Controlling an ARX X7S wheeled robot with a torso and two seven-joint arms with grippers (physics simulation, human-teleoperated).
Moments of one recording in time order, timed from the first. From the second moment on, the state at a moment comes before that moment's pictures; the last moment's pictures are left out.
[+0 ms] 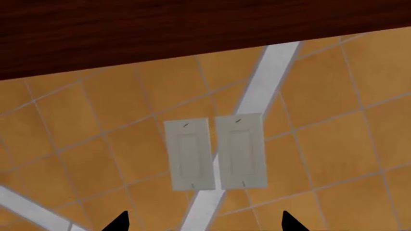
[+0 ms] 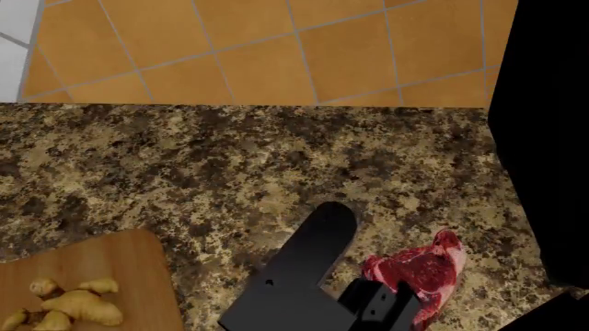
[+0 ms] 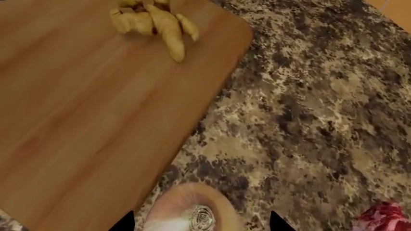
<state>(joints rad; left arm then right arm) -1.32 -0.54 -0.03 0.40 -0.93 -1.47 -0.55 1.53 0.88 -1.10 -0.65 2.19 1.07 0.74</state>
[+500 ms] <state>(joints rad) -1.29 -0.55 -0.03 0.40 -0.96 -1.44 -0.58 1.40 0.90 -1.12 -0.65 2.08 1.06 0.69</state>
